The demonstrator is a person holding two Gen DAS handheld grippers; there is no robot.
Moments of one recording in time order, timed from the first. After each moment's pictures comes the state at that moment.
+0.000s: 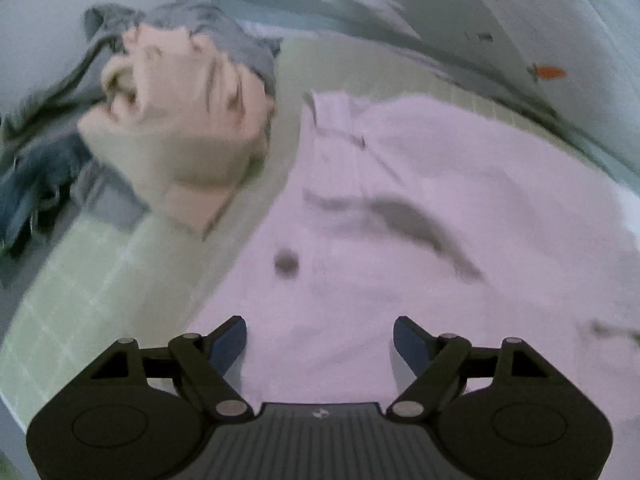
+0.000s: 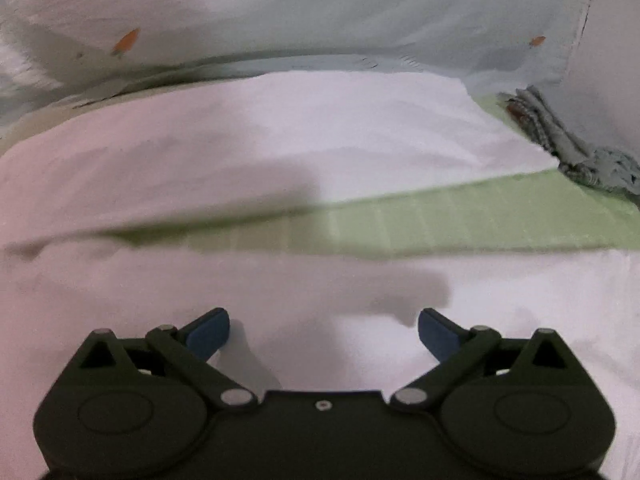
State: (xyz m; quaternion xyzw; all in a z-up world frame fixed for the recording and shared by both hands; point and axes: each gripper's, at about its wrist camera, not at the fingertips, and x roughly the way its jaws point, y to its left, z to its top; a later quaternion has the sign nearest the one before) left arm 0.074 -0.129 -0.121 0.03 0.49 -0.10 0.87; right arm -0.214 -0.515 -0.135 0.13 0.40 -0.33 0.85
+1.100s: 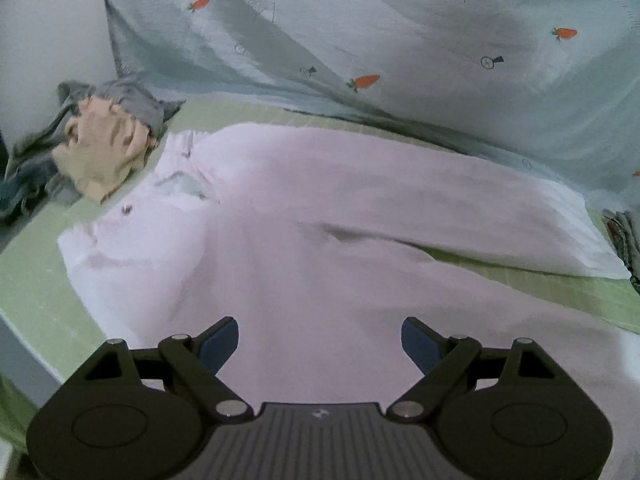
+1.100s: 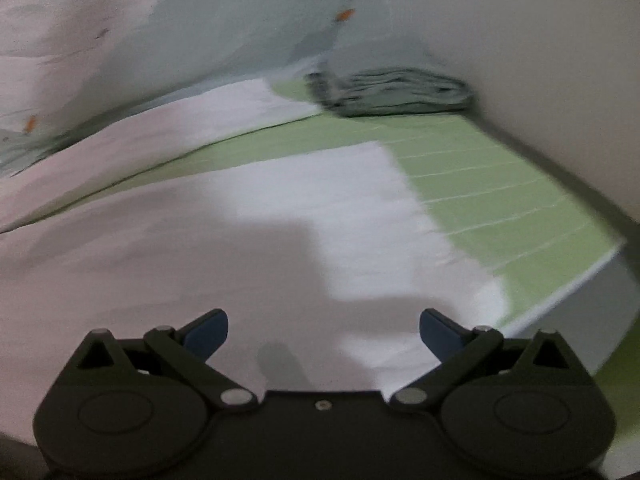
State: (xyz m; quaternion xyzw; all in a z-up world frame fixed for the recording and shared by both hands) left arm -0.160 -0.300 -0.069 0.01 0.40 -0.14 0.91; right arm -0.511 -0.640 -0.137 0.18 0.32 -0.44 0.82
